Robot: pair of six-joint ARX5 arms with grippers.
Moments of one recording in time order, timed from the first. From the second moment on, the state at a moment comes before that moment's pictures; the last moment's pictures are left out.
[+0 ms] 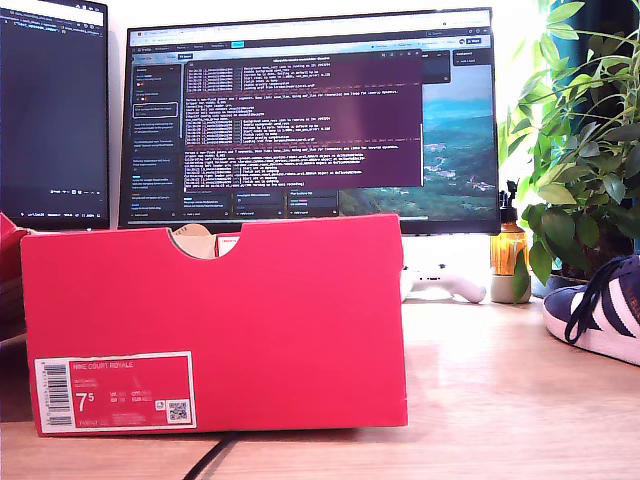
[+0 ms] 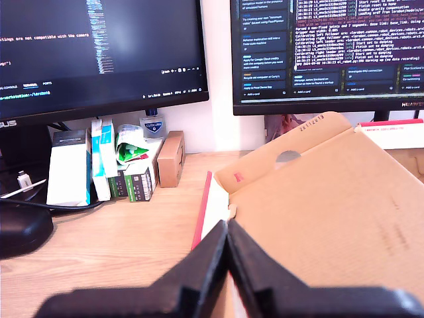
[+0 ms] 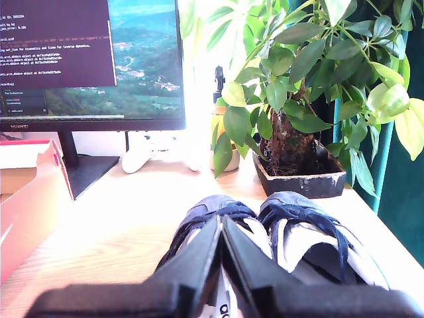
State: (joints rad) left arm 0.01 0.00 0.01 -0.04 0.01 -0.02; right arm 0.00 0.01 0.01 -0.01 -0.01 0.00
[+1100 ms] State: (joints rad) left arm 0.00 0.01 0.22 -0.08 0.46 -0.29; right arm 0.00 0.03 0.27 -0.09 -0.23 0.32
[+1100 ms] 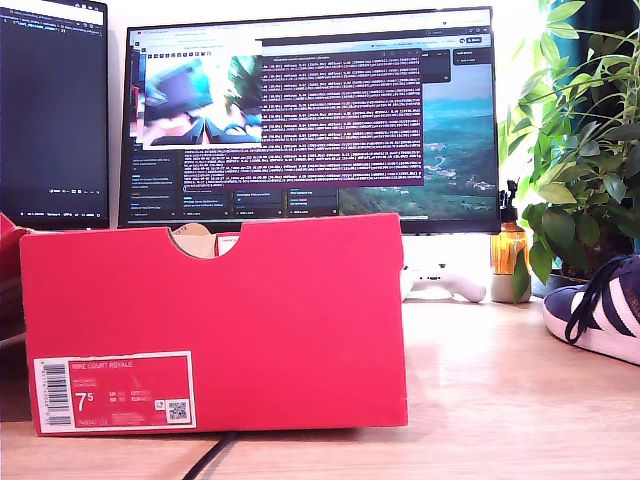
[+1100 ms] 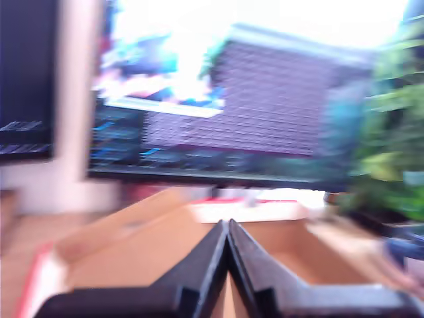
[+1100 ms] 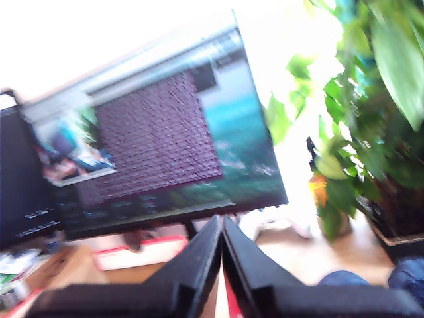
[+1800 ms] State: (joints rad) left arm -0.06 0.61 0.76 -0.97 0.55 0.33; right arm 0.00 0.83 0.86 -0.56 -0.28 0.23
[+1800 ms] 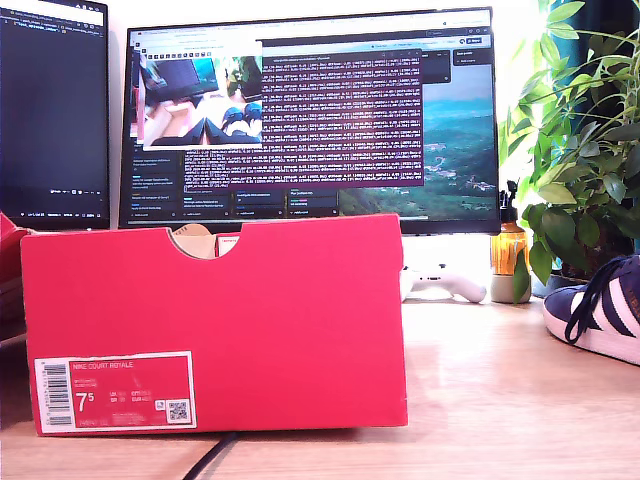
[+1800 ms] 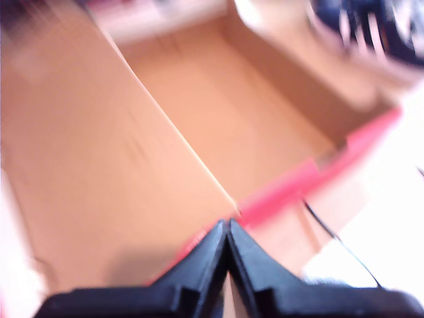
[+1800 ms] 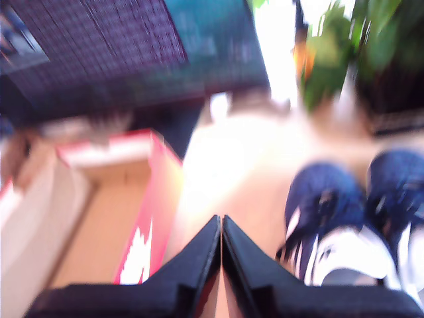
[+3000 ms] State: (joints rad) left arm -0.69 1.17 0.77 -0.89 -0.07 0.31; right arm 0.13 1.32 1.17 -1.00 -0.14 0.12
